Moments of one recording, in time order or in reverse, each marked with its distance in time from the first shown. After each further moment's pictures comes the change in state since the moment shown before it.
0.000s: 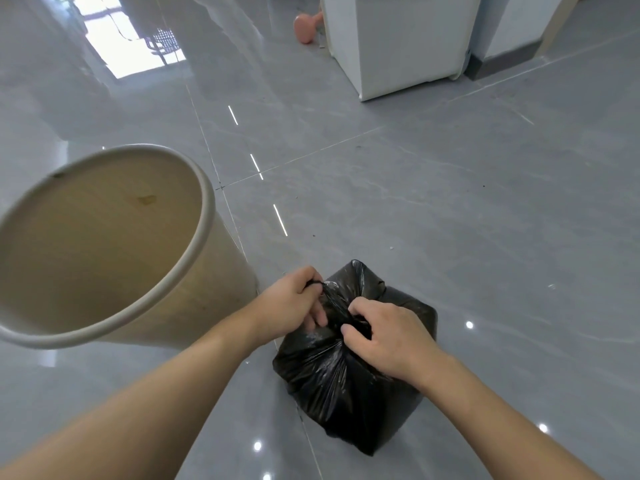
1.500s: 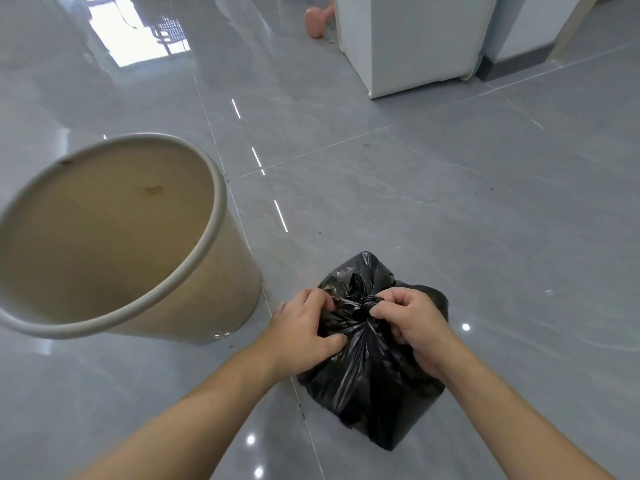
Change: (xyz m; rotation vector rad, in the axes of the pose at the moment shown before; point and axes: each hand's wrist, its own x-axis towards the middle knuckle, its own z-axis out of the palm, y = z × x) left_hand -0.015 -0.033 0.026 0.371 0.072 0.077; right_hand 0.010 0.005 -0.008 1.080 0.038 0.529
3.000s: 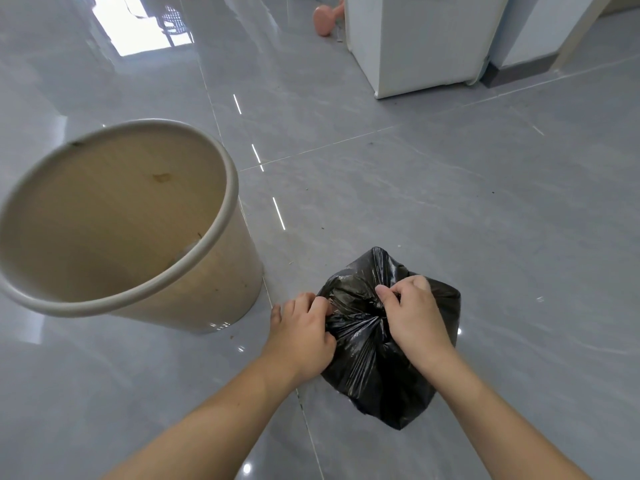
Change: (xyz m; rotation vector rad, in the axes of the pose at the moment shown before) left_hand -0.005 -0.003 0.029 0.256 0.126 -0.063; right_hand 0.005 0.012 0.003 -0.710 0.303 -0.214
